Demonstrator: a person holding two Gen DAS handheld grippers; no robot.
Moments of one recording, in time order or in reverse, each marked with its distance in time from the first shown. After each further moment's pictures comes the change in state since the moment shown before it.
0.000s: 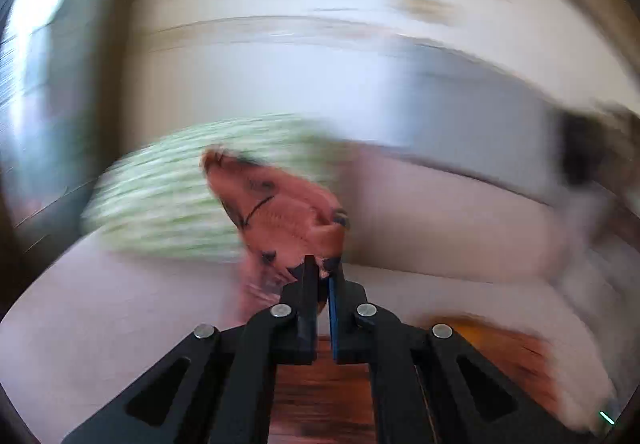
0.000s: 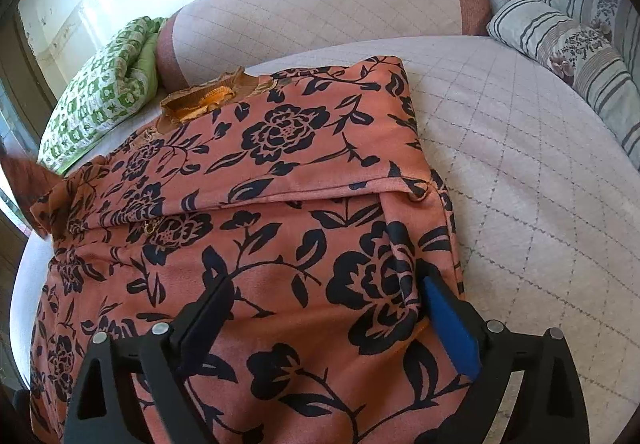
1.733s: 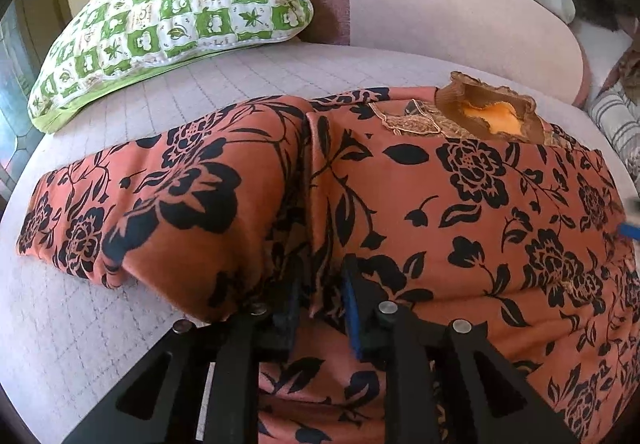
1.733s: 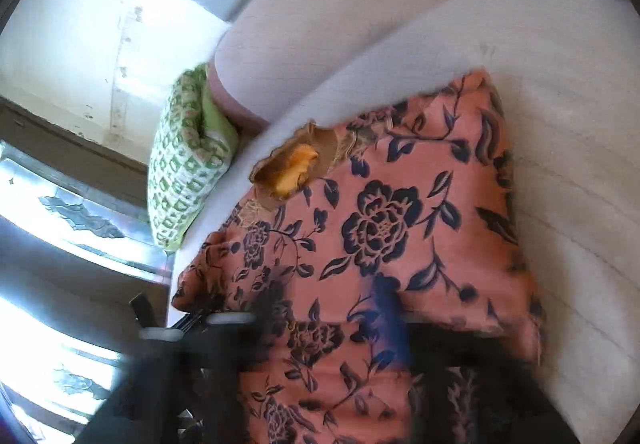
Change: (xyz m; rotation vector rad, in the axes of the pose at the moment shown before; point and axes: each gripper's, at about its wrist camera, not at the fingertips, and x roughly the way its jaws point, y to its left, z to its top) left arm 0.108 0.010 -0.161 0.075 0.551 0.120; right arm 0.057 -0.033 0.128 0.268 0.205 0.453
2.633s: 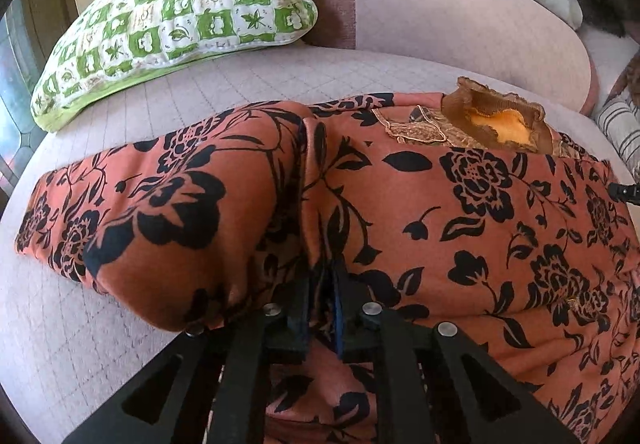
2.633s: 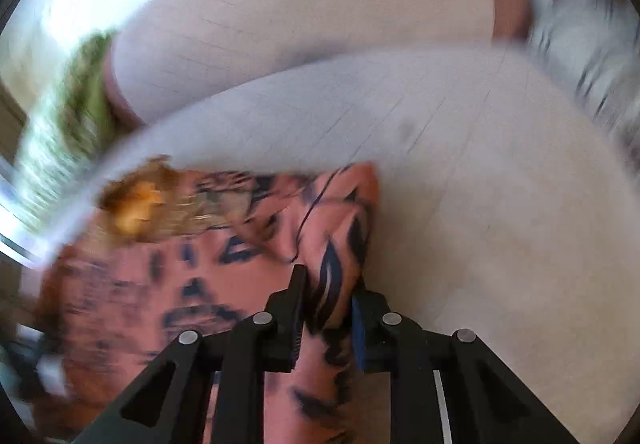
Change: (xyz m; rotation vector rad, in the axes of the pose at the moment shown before) left arm 0.003 -0.003 0.002 -0.022 -0.031 0.042; right arm 0.032 0.005 0.068 -0.277 -0.076 -0.547
